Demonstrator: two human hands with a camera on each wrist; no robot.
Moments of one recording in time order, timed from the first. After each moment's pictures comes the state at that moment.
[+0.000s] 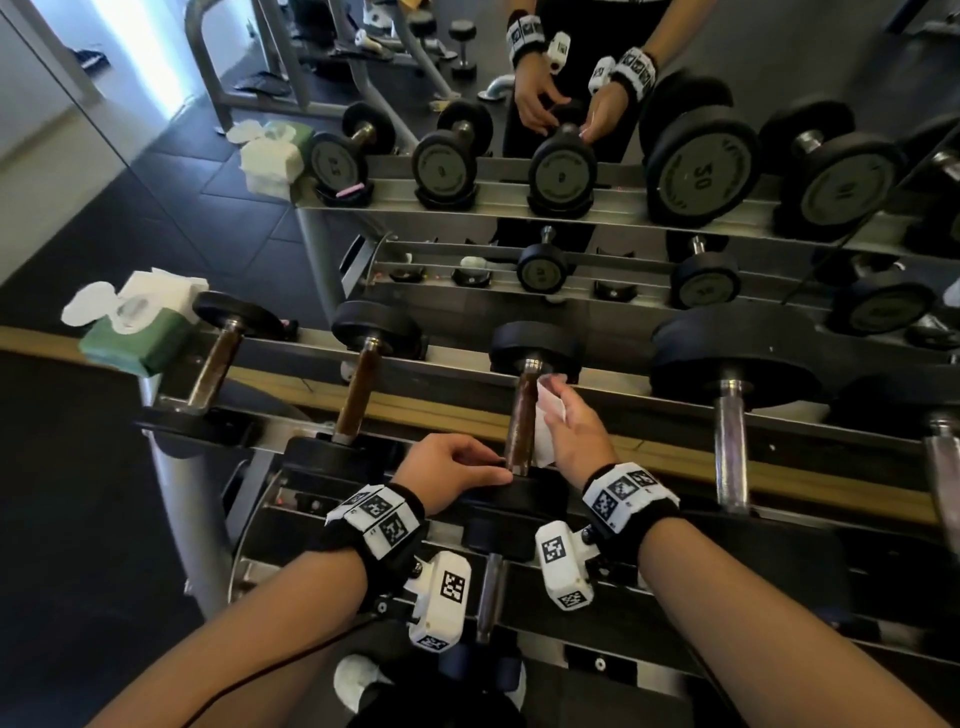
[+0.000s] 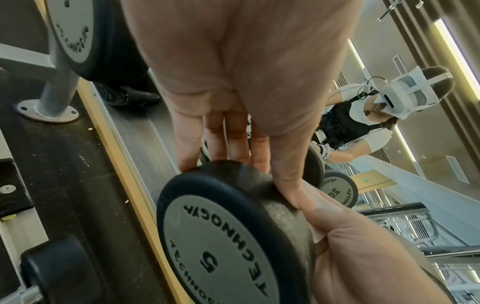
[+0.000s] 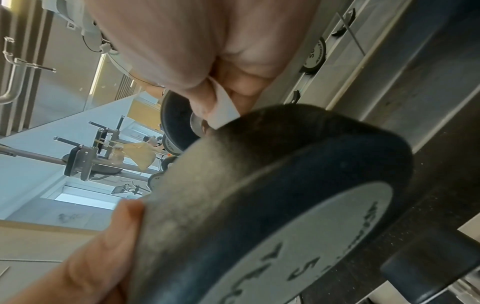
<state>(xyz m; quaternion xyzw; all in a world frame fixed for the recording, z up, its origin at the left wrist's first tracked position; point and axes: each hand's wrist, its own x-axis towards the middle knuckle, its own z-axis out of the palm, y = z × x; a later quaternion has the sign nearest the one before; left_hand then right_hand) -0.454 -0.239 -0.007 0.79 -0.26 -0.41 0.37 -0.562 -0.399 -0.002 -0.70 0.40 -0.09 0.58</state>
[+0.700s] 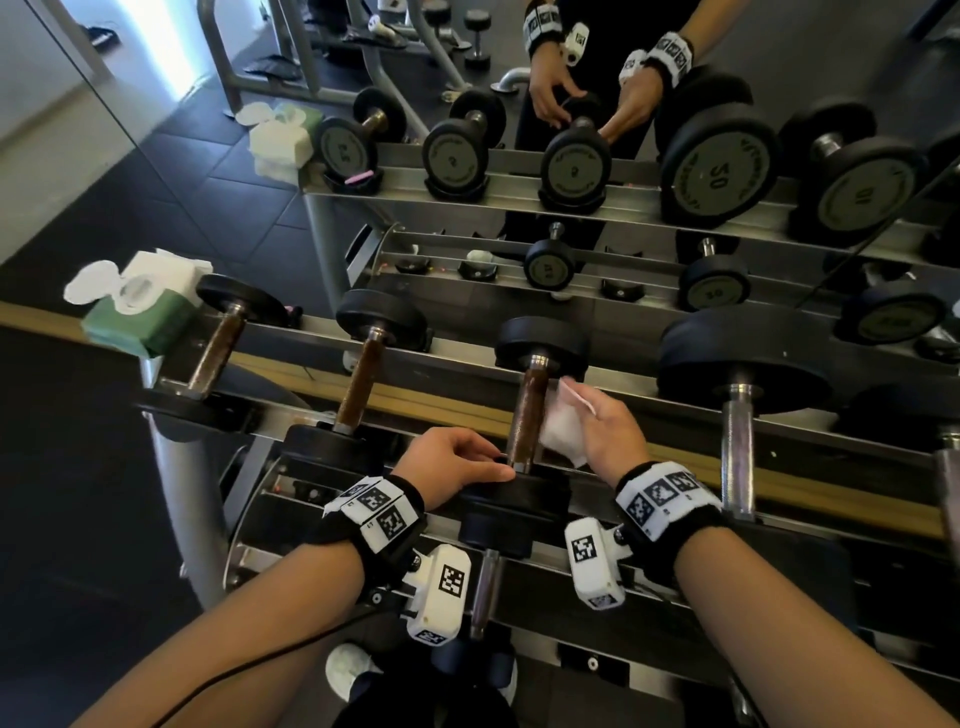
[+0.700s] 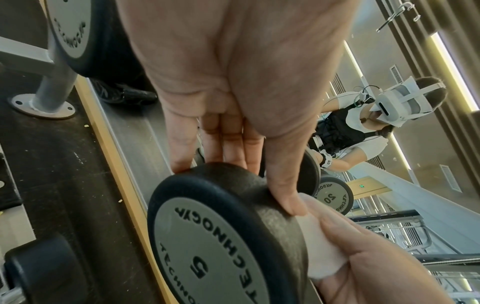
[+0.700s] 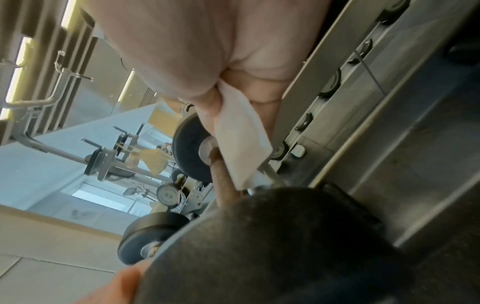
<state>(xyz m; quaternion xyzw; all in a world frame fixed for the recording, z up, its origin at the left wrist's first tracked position) -0.450 -0.237 -0.013 0.77 -0.25 -0.45 0.38 -0.578 -0.423 -0.001 -0.71 0.39 -0.08 0.58</state>
